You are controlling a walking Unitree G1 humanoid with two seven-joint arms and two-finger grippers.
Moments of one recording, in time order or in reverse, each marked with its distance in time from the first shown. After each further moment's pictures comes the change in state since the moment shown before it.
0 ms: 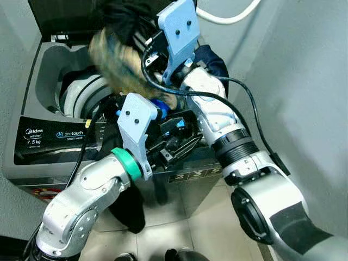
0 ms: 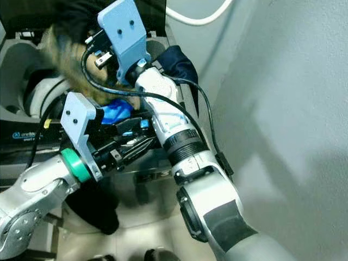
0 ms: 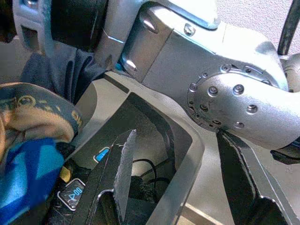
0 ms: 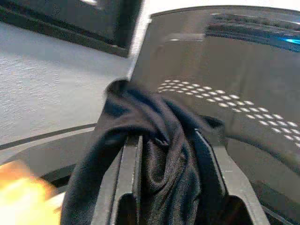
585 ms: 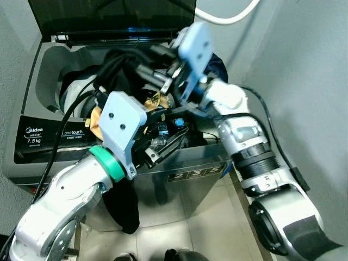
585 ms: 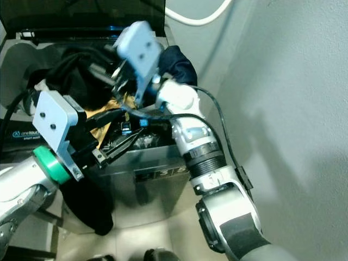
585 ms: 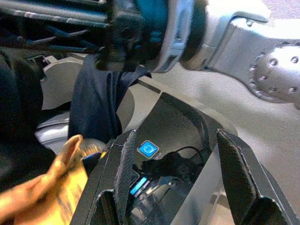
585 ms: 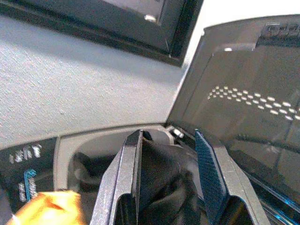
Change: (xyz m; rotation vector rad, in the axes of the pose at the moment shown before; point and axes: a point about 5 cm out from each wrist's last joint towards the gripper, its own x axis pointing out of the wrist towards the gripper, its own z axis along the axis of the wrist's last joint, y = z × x) left arm -0.027 0.006 0.016 0.222 0.022 0.090; right arm -0.041 -0.015 0.010 0.092 -0.041 0.223
